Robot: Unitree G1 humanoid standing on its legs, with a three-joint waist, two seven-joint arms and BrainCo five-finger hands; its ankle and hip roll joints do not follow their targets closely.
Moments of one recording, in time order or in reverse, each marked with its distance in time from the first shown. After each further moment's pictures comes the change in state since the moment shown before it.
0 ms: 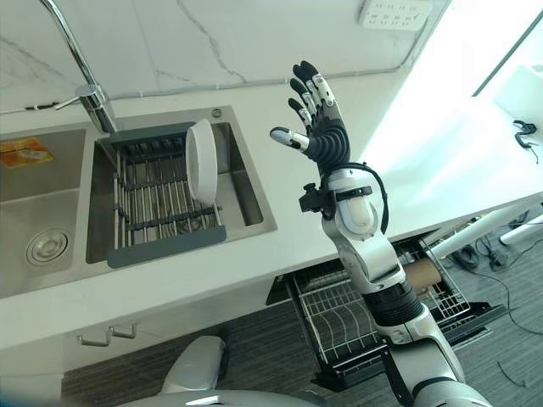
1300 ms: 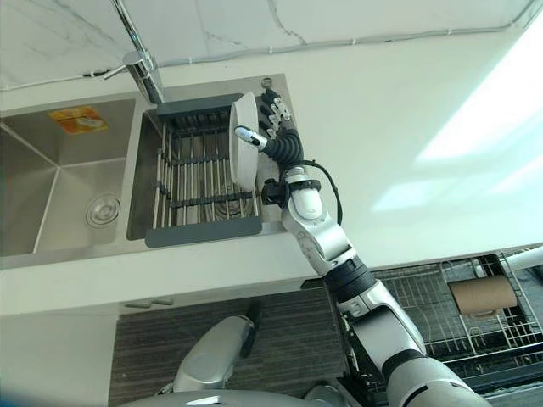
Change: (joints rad) left arm -0.042 0.010 -0.071 0.012 0.097 -0.040 -0.047; right arm -0.170 0.181 0.156 0.314 0.039 0.020 -0.113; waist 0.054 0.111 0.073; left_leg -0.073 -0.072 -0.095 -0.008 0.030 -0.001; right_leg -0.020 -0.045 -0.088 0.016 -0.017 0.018
